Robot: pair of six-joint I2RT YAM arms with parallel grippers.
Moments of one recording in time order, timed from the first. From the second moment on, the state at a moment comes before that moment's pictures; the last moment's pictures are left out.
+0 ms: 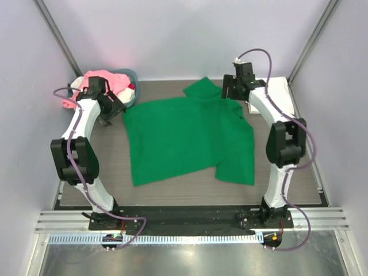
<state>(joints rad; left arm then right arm) 0.08 1.82 1.57 -0.82 -0.03 -0.69 0.20 2.09 1.88 -0.55 0.07 0.23</state>
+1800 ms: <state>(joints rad) -0.16 0.80 0.58 -0.89 -0.28 -1.03 0.46 1.13 0.77 -0.60 0.10 0.77</state>
